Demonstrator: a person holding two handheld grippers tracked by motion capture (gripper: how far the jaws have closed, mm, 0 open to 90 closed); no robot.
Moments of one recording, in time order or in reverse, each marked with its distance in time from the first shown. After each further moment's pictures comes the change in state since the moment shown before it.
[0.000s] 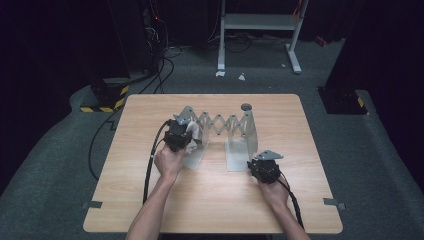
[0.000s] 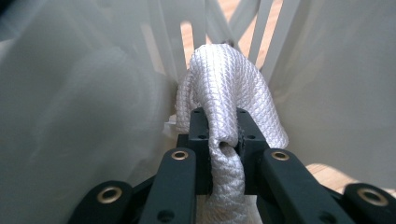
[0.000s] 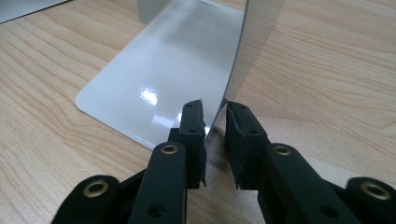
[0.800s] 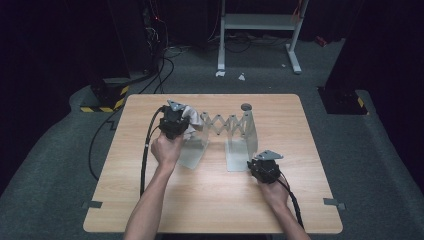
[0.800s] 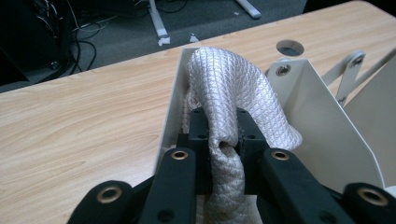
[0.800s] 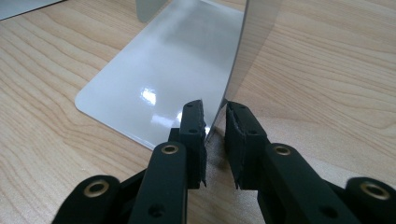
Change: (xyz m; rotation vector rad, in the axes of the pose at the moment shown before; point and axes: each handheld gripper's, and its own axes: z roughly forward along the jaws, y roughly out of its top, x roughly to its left) left arm 0.010 0.036 -0.023 -0.088 0.019 -0.019; right arm 0.000 0.000 0.000 0.000 0.001 -0.002
